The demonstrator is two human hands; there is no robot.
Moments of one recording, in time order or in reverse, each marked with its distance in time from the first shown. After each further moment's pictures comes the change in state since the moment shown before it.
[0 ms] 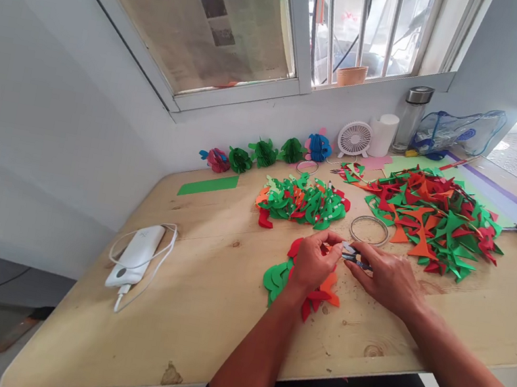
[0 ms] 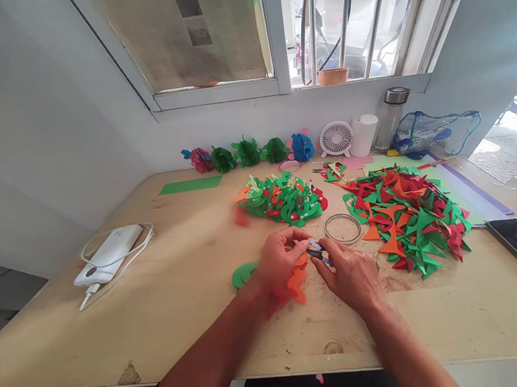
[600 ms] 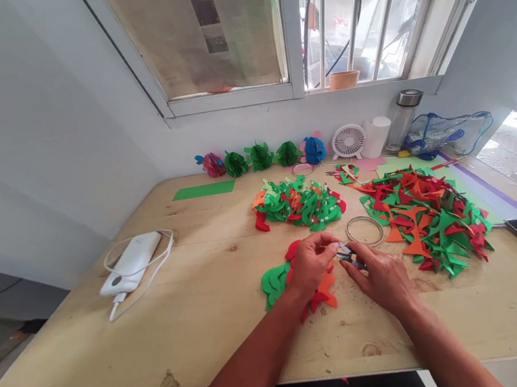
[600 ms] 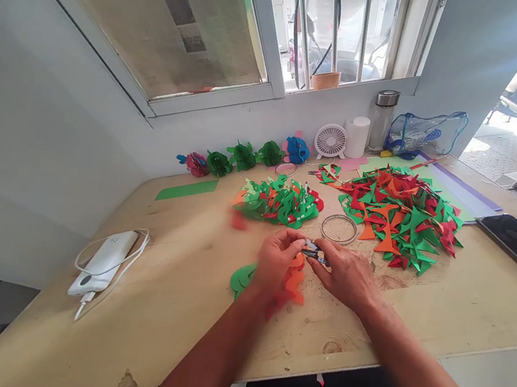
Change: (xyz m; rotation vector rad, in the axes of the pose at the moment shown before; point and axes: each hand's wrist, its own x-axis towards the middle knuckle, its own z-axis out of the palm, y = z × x) left_hand -0.002 -0.005 0.007 -0.304 0.035 -0.142; right_hand -0.001 0.000 0.003 0.037 0.019 0.012
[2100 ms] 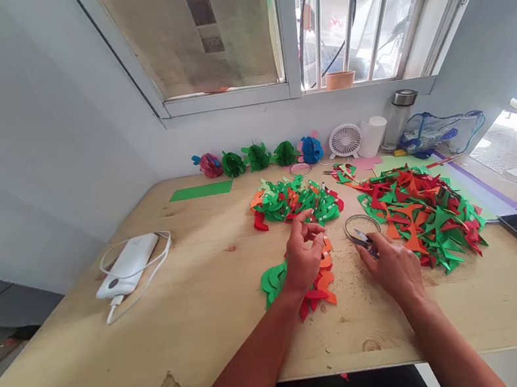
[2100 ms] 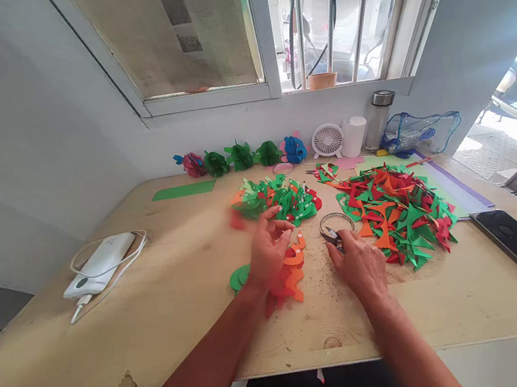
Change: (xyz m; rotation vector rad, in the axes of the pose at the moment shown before) left_hand 0.002 0.004 -0.008 0.152 0.188 0.249; right_hand 0.004 0.011 -0.002 -0.254 -0.035 0.350
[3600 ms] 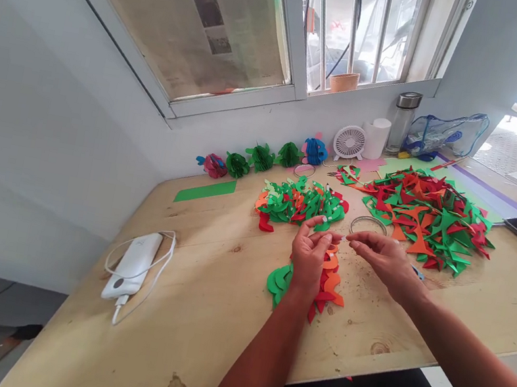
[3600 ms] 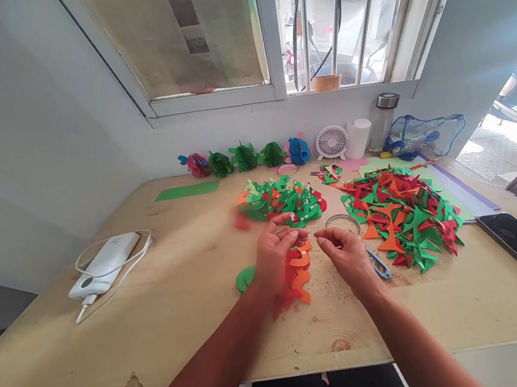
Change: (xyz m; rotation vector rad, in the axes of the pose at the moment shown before) left_hand -0.003 0.011 0.002 -0.429 -0.001 -0.283; right_hand 0.010 -0.032 -0.019 1.039 -0.209 0.176
